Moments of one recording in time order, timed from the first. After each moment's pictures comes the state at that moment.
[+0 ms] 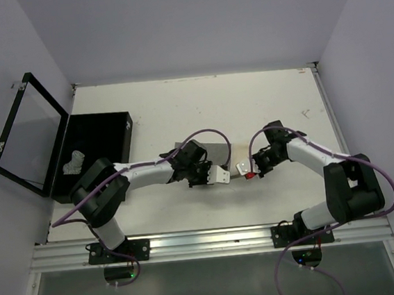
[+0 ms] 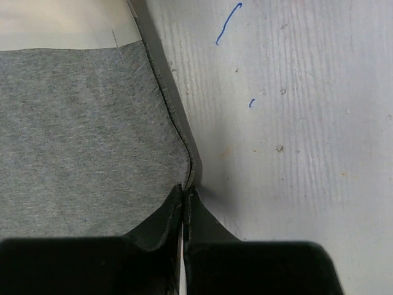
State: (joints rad) left arm -0.85 1.73 0.93 -0.21 0.36 0.83; right arm 0.24 1.44 0.76 -0.68 -0.63 -1.73
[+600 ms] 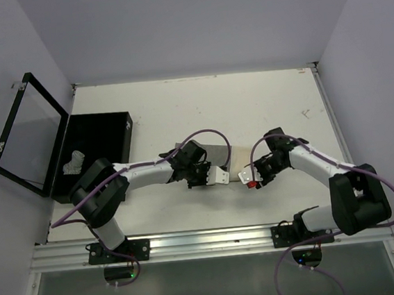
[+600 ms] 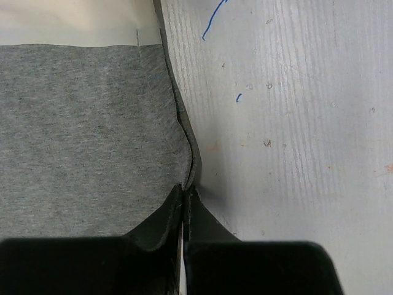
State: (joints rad) left arm -0.85 1.72 0.94 -0.25 0.38 0.83; right arm 0.26 1.35 0.69 -0.72 -0.62 -1.73
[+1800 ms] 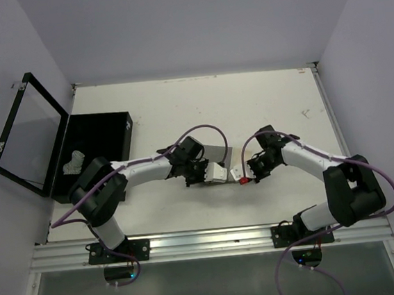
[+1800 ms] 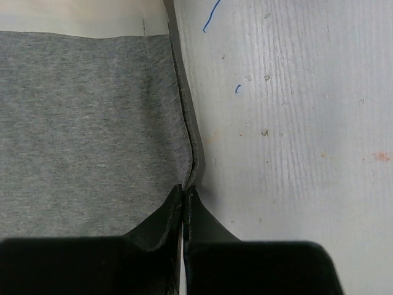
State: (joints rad) left arm -0.82 1.73 0.95 -0.29 0.42 0.83; right arm 0.35 1.42 0.73 -0.68 -0.55 -1.62
